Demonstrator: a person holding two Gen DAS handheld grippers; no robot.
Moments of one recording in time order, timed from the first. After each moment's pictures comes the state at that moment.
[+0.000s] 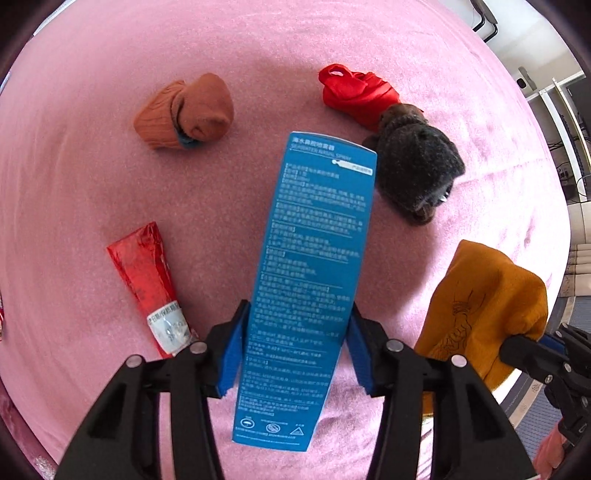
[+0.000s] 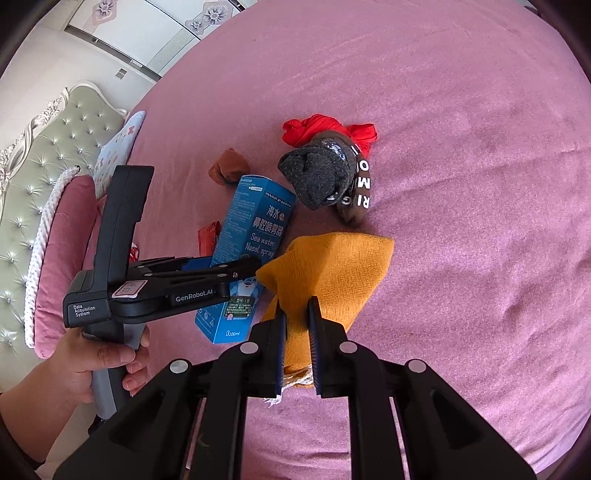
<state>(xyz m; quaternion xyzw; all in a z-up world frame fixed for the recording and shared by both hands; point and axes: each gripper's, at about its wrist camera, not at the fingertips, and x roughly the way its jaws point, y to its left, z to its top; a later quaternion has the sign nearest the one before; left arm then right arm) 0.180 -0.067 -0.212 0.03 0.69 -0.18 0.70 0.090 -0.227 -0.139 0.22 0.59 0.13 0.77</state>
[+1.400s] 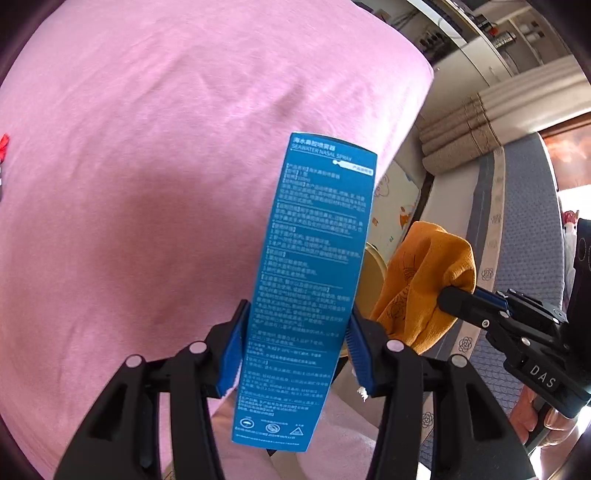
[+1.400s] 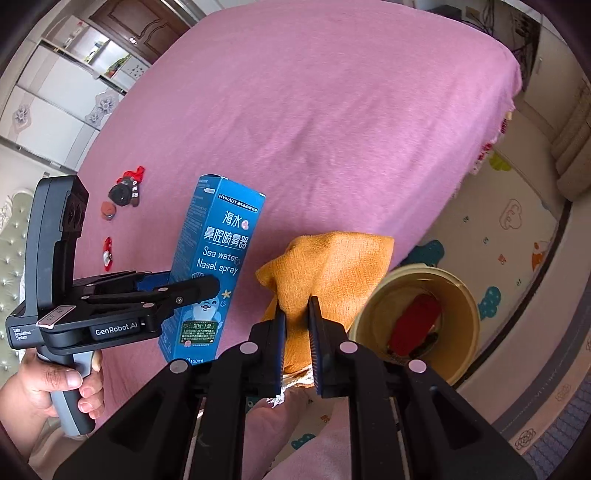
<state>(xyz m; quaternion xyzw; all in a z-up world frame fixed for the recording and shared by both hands) -0.132 -0.409 -0.156 0.14 0.67 -0.39 0.62 -0.278 -0.535 -0.126 0.32 0.55 -0.10 0.76</state>
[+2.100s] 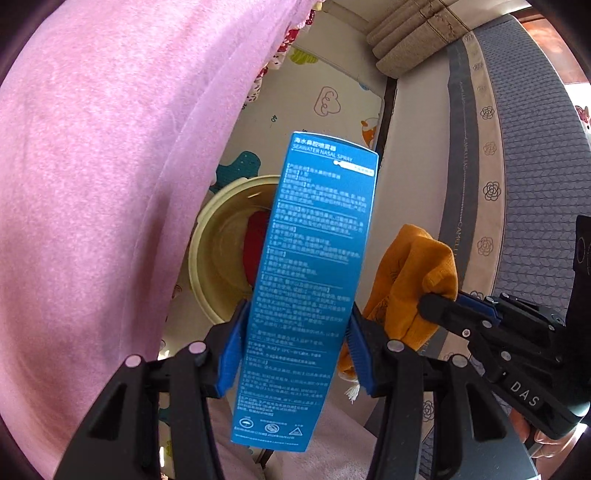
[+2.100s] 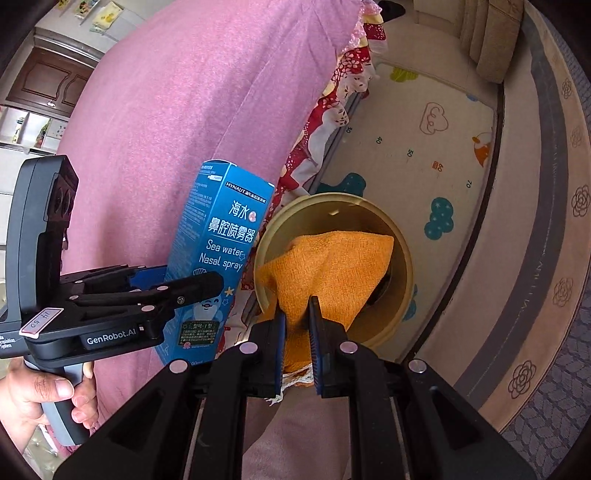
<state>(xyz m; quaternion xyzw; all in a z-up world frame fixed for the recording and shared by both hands) -0.267 -0.559 -0.255 0.26 0.68 -0.45 0.51 -0.406 -0.606 -0.212 0.43 0.55 -0.20 0.69</state>
